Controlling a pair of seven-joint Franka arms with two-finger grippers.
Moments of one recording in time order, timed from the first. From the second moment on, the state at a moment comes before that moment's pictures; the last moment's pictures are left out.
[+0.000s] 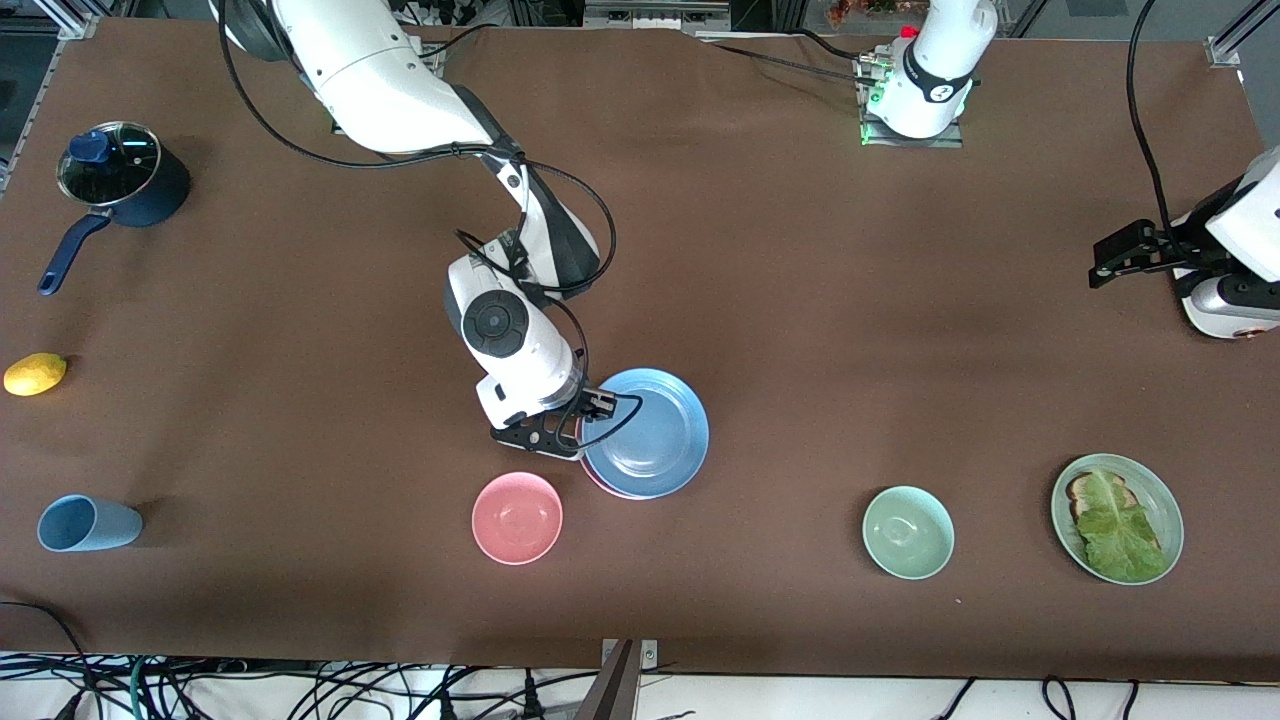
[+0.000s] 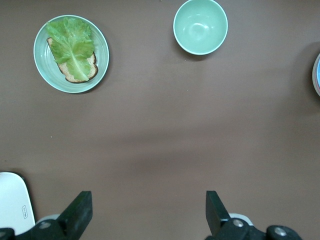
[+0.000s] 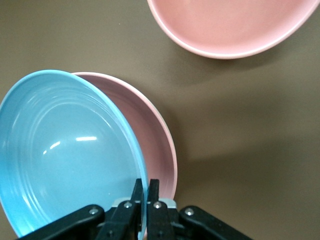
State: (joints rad) left arm 0.01 0.08 0.02 -1.57 -0.01 1.60 0.12; right arm 0.58 0.86 -0.01 -1.26 0.15 2.25 0.74
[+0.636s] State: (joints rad) left arm 0.01 0.08 0.01 -1.57 -0.01 1.60 0.12; right arm 0.57 0.86 -0.03 -1.26 0.15 2.25 0.74
